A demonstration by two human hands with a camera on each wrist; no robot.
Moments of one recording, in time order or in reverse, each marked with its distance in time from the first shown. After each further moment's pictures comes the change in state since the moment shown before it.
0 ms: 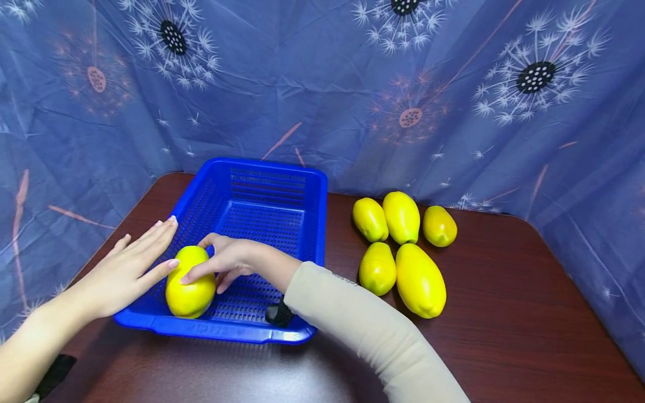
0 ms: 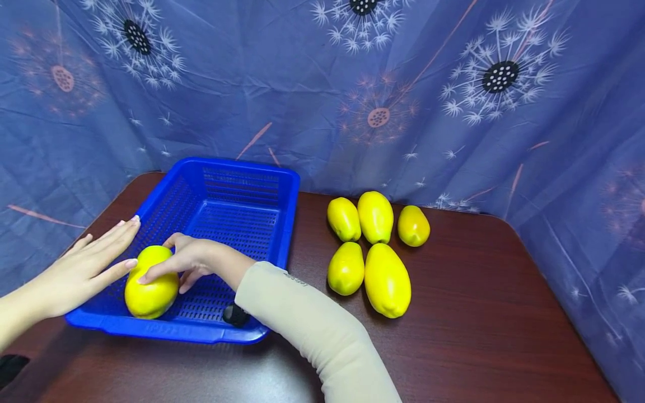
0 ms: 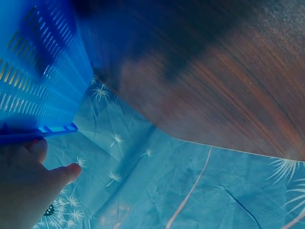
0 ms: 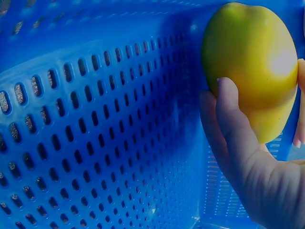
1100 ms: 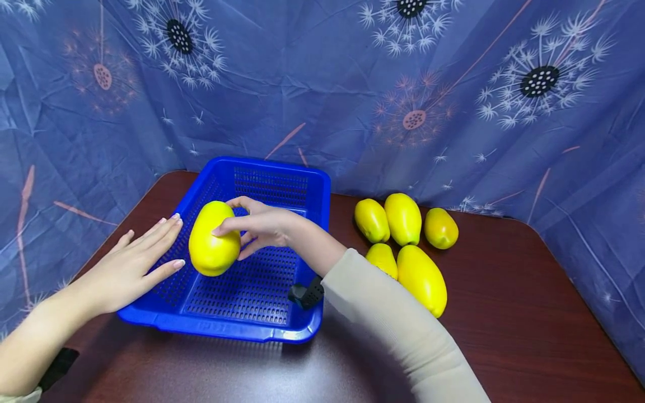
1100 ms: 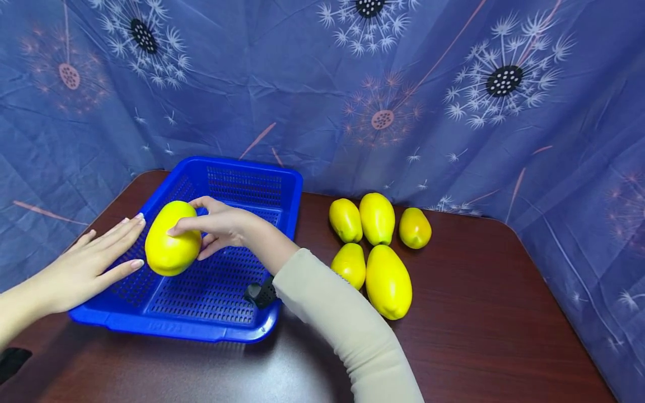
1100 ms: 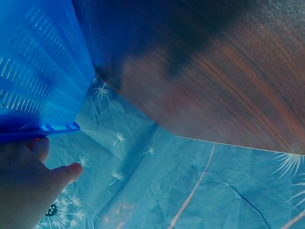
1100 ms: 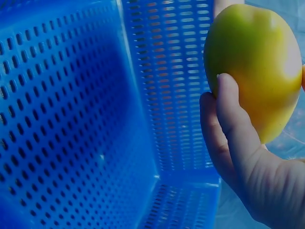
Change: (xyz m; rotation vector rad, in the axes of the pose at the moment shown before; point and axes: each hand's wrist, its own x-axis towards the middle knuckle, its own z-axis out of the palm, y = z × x) left_hand 0.000 0.002 -0.003 0.037 -0.011 -0.008; right_hand -0.039 -0.021 -0.054 0.157 0.018 -0.132
